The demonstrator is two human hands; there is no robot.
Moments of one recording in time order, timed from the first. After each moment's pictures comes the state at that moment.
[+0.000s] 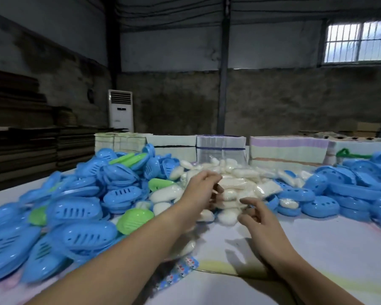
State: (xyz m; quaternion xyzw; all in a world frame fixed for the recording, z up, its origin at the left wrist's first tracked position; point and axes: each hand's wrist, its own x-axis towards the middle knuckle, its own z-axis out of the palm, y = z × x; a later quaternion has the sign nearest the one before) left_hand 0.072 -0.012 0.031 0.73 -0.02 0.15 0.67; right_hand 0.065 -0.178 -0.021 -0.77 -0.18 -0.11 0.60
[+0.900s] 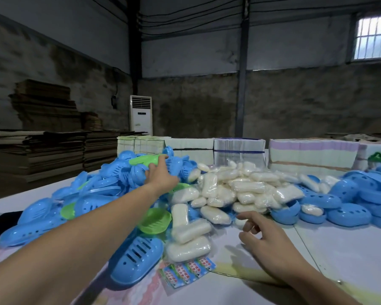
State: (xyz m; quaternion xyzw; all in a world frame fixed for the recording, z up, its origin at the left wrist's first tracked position) left_hand 0.108 0.127 0.042 0.88 0.20 0.27 0.34; right_hand 0.070 -0.167 -0.035 -0.85 -0.28 -0.10 0.44
